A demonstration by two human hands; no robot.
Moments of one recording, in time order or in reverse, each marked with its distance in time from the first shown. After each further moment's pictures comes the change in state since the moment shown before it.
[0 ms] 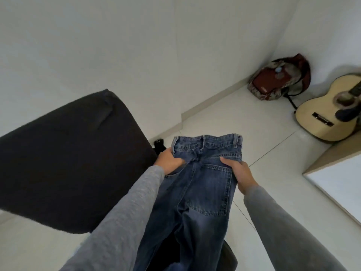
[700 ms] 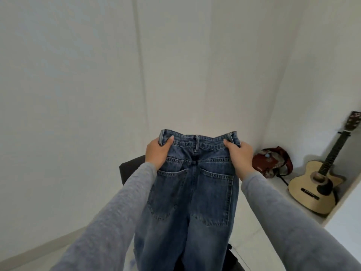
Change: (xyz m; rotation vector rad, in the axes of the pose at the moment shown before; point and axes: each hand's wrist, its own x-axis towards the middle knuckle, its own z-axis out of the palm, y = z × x) left_hand -0.391 0.022 -0.195 -0.289 0.672 0.550; right_hand -0.402 -0.112 0.112 -0.110 0.220 -0.799
